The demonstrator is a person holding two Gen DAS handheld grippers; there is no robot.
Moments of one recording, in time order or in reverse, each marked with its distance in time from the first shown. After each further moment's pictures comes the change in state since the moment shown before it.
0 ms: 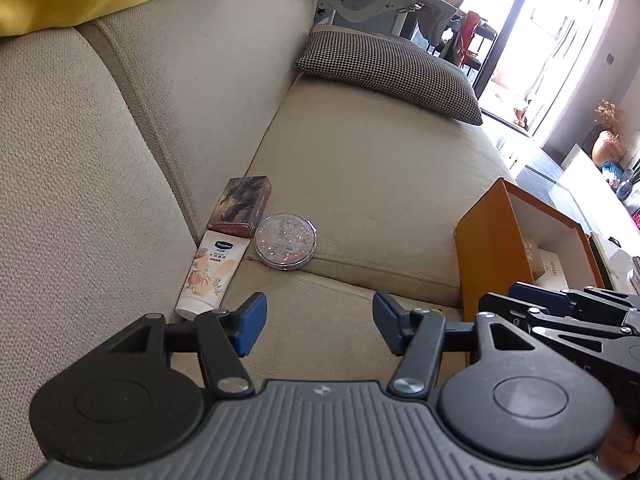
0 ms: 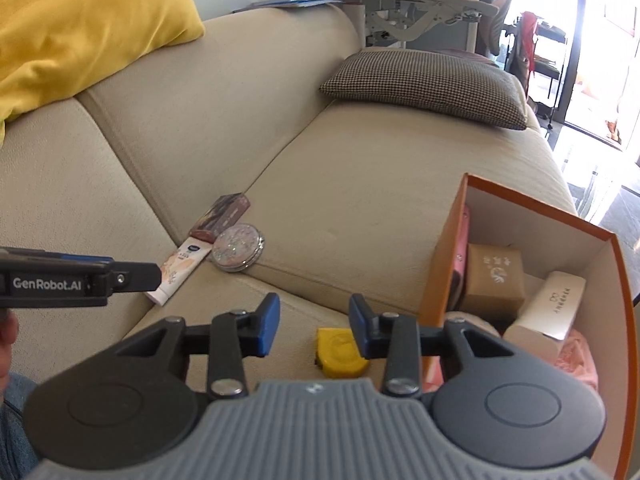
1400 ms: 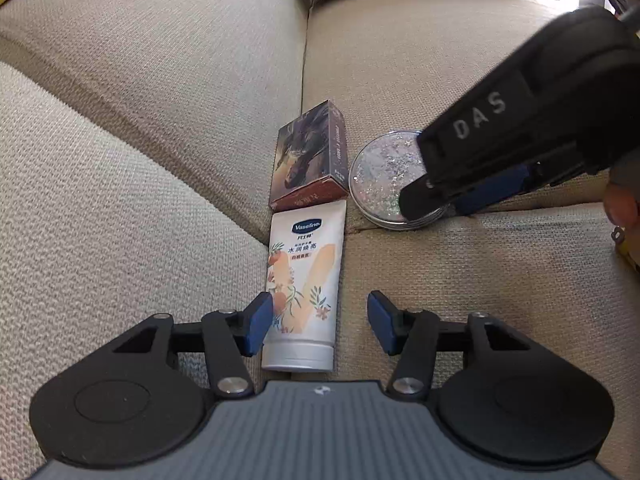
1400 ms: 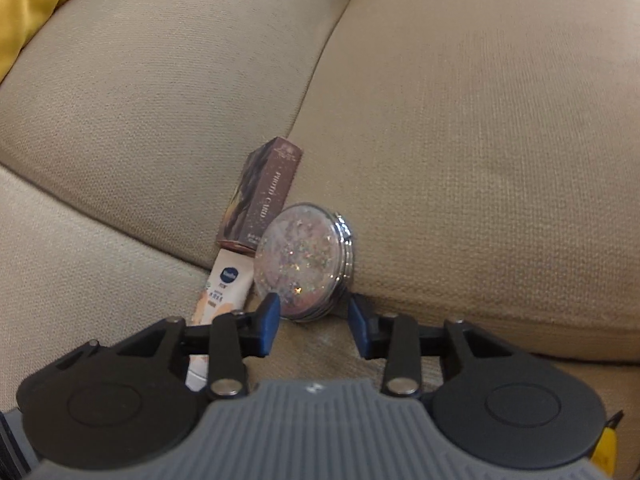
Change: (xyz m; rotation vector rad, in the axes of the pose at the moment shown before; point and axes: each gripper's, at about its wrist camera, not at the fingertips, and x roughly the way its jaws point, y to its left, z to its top) left arm 0.136 0.035 -0.011 0.387 0.124 0.326; right arm 0.231 0.019 0.037 0.338 0.286 0.332
